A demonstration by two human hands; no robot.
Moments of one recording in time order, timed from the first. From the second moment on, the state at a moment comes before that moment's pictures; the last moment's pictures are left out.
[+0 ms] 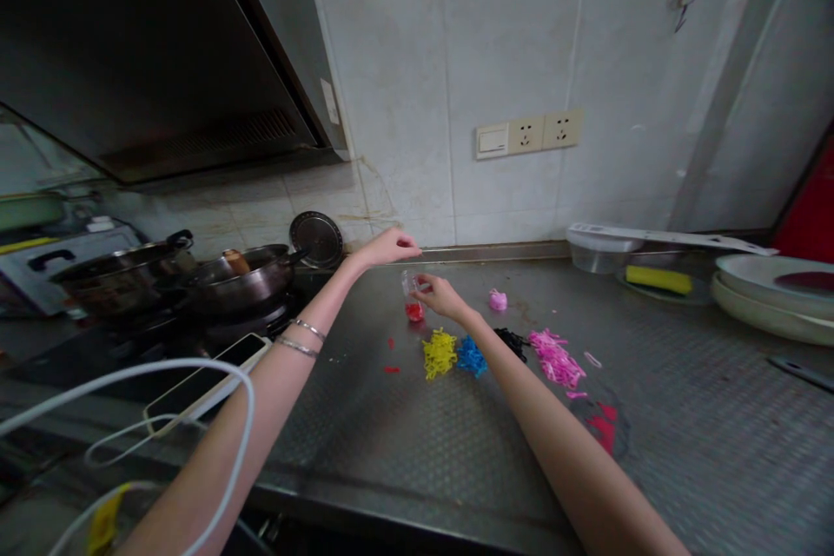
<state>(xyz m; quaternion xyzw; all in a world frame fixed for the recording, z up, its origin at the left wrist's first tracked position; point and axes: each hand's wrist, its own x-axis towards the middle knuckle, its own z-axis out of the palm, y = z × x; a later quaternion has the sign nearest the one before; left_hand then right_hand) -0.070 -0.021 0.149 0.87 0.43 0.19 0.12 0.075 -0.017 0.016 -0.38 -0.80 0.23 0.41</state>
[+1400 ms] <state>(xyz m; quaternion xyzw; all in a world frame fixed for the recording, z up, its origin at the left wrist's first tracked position) -0.131 -0.107 0.023 0.84 0.46 0.01 0.30 0.075 -0.014 0.011 -0.38 -0.81 0.20 0.41</state>
